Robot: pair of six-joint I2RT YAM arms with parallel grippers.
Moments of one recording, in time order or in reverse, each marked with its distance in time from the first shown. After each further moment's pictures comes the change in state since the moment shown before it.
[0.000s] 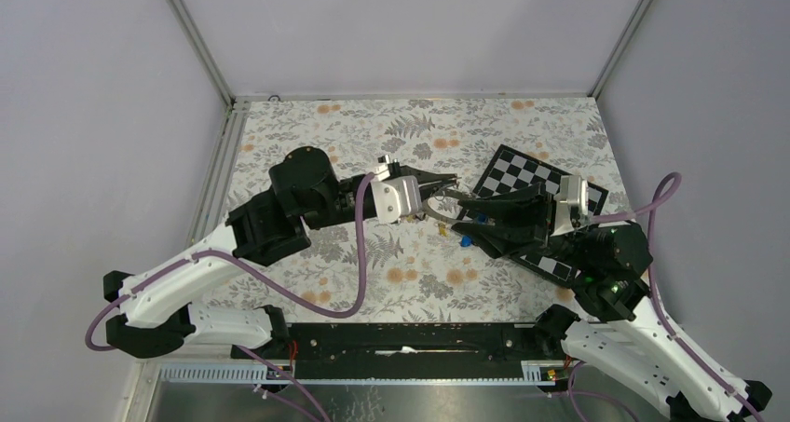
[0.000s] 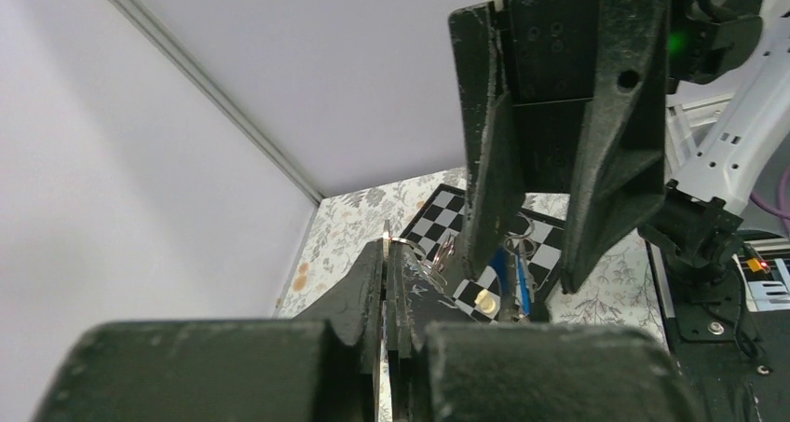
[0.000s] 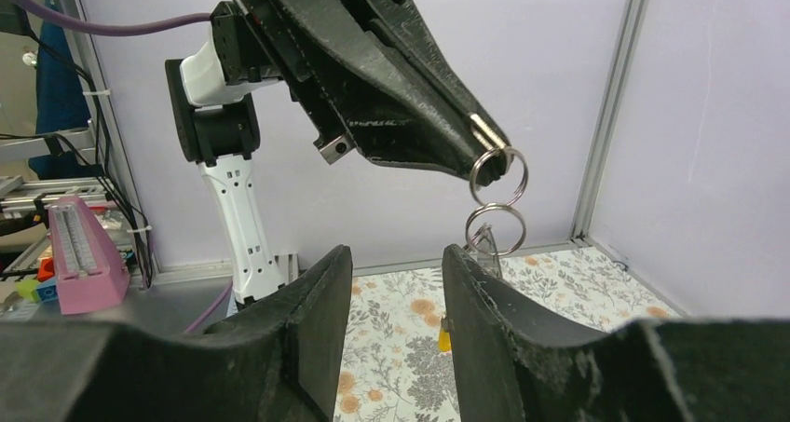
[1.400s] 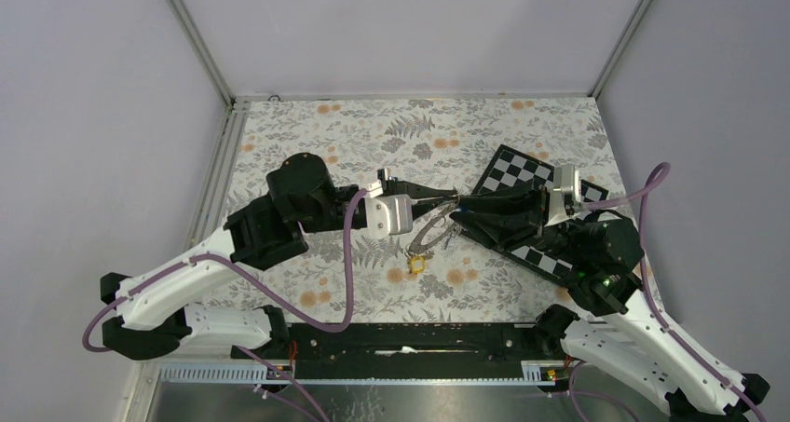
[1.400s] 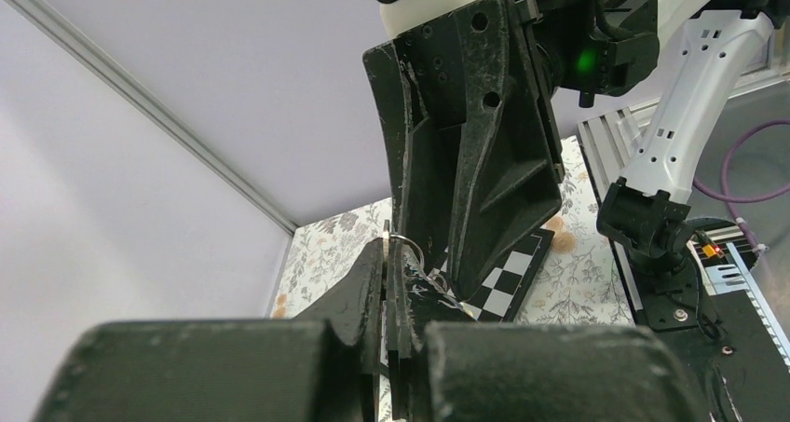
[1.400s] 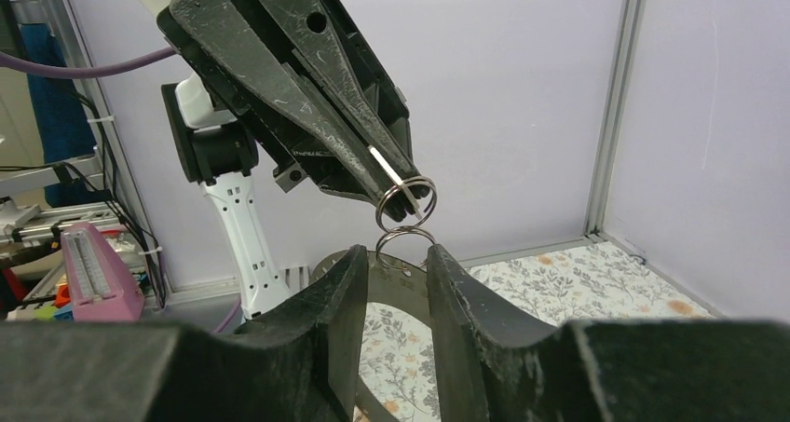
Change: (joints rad) left arm -0.007 -0.032 -0.051 0.020 0.124 0.023; right arm 0.000 0.045 -0.003 0.049 0.028 0.060
